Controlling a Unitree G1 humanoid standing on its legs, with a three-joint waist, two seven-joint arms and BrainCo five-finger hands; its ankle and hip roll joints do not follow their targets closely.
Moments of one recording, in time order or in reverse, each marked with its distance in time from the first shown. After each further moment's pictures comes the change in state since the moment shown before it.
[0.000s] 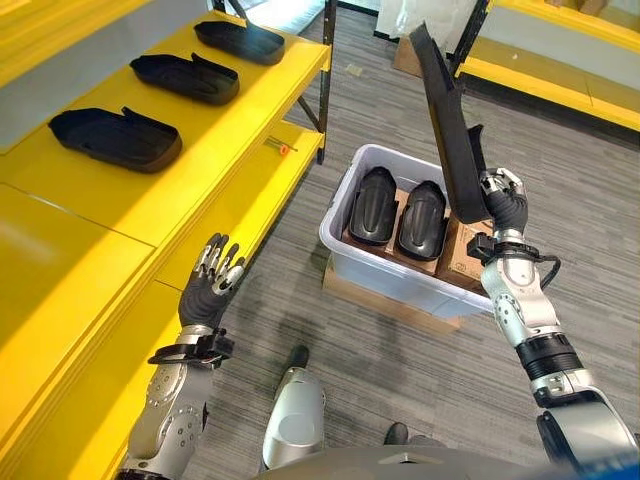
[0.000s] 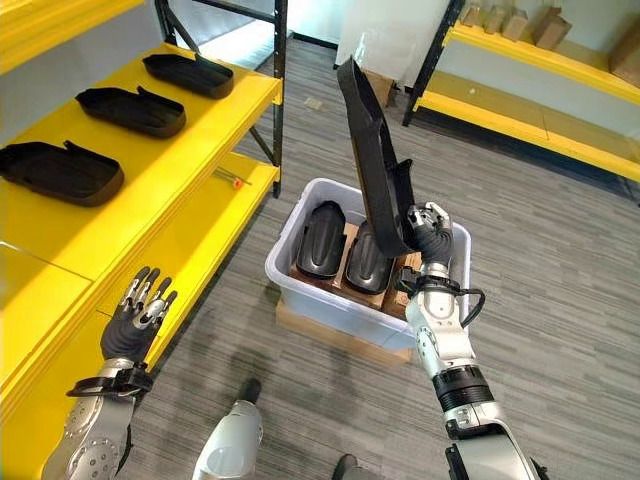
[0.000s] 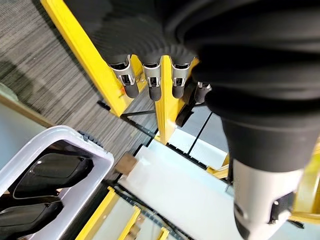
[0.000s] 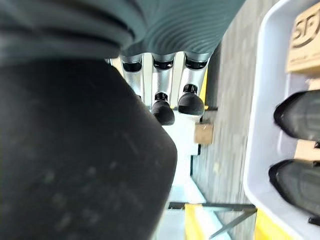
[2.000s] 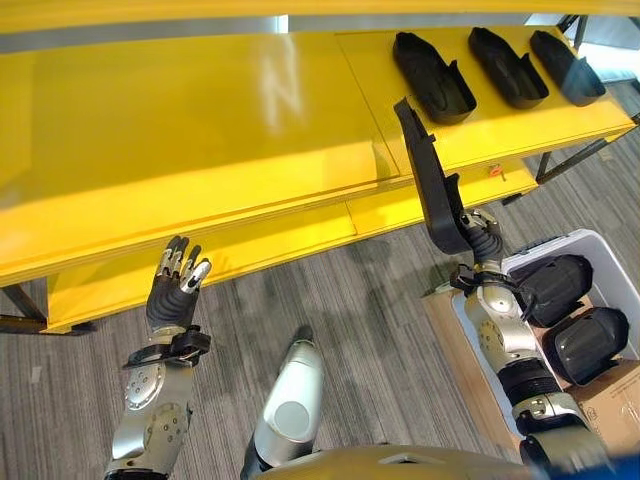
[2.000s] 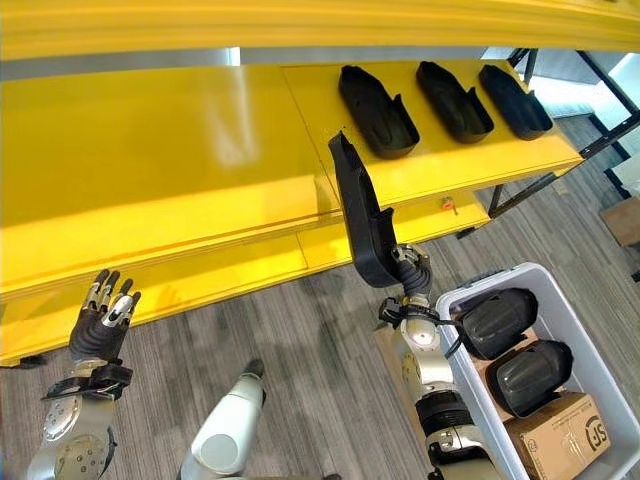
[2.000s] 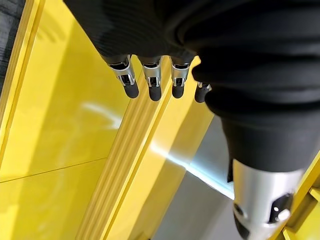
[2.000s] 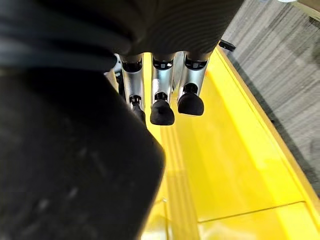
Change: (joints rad) left arm -0.029 -0.023 0.144 0.052 0.019 -0.016 0.044; right arm 0.086 0.120 0.006 0.074 -0.078 0.052 -0.002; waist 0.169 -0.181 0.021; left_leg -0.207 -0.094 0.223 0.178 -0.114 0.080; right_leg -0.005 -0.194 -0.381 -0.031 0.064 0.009
